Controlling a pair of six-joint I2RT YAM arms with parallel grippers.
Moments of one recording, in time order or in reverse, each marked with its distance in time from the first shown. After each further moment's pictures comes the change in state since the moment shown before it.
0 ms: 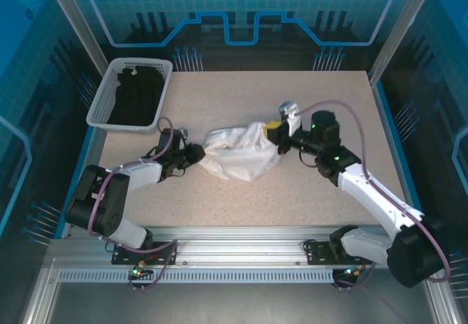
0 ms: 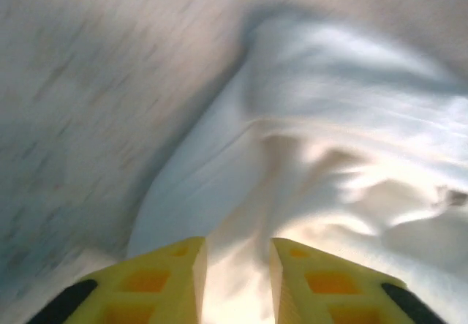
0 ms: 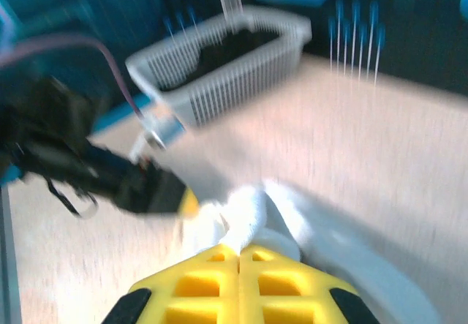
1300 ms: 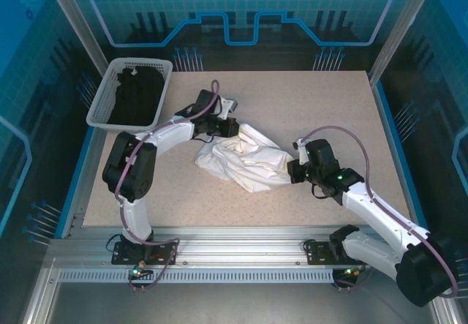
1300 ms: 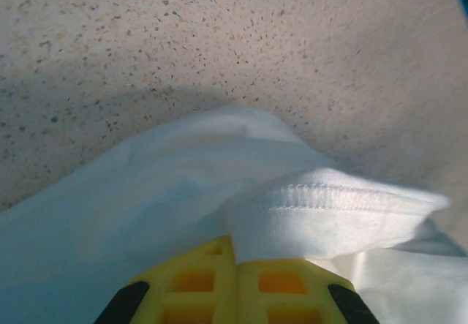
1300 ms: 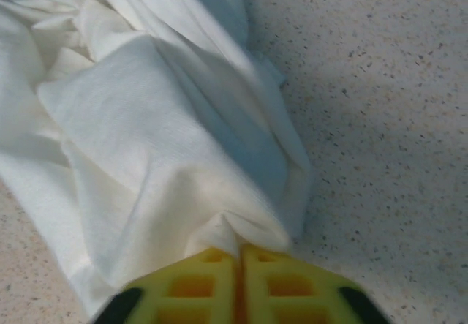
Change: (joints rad) left arm -0.146 0.364 0.731 -0.390 0.227 0.443; right arm 0.043 -0.158 -0.156 -0.444 0.446 0.195
